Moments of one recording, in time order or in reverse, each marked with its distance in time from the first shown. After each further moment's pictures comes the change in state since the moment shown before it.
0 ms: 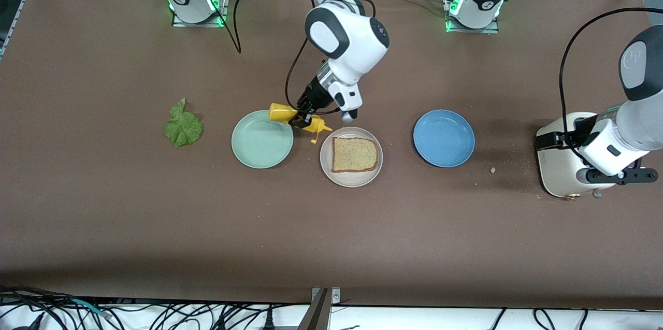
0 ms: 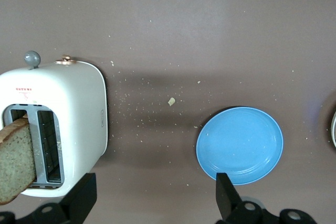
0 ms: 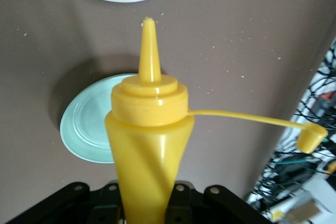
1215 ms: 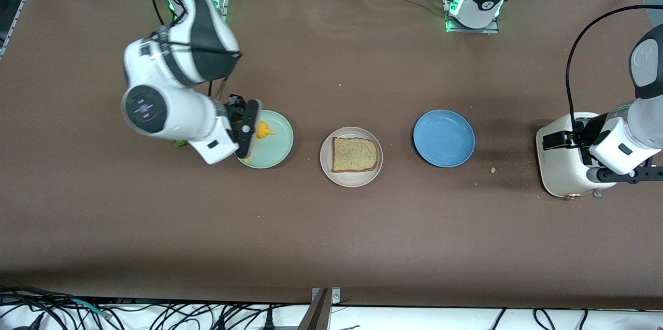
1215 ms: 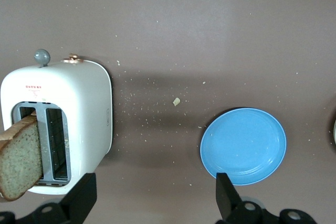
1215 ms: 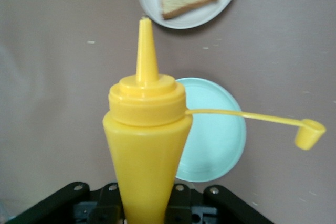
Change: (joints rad) left arm 0.020 -0.005 -0.003 0.000 0.000 -0.002 0.003; right arm -0.504 -0.205 -0.032 -0.068 0.874 -0.158 -0.714
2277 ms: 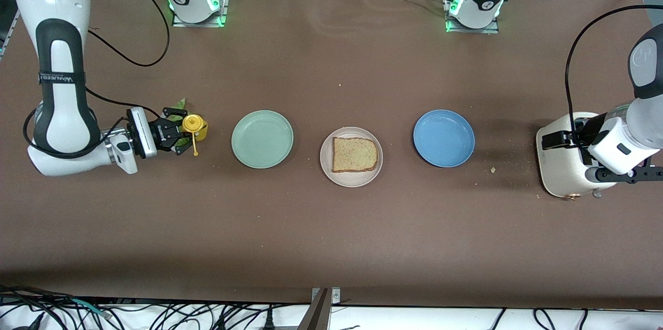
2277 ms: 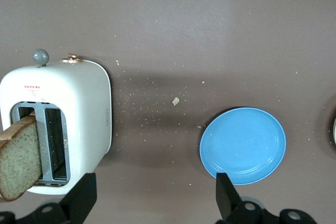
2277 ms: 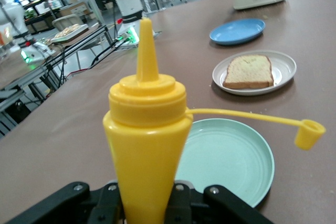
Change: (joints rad) left arm 0.000 0.000 -0.002 -0.001 0.000 0.000 0.000; right arm -0.402 0.113 0.002 -0.316 0.520 -0.158 -1.105
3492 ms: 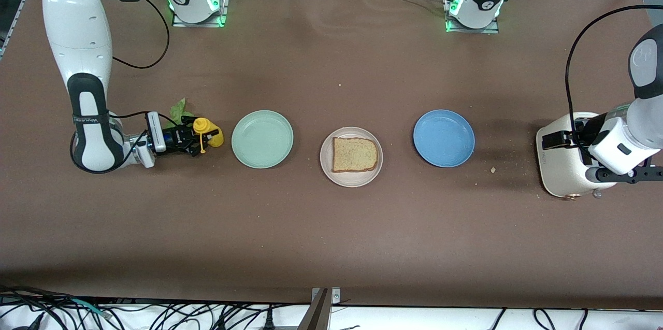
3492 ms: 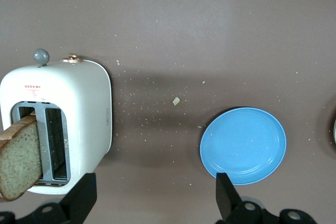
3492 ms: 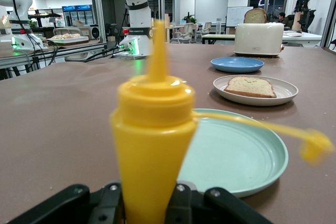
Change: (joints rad) left arm 0.000 0.000 0.001 -0.001 0.000 0.000 0.000; right arm -0.054 0.224 0.011 -0.049 0.174 -0.020 -0.449
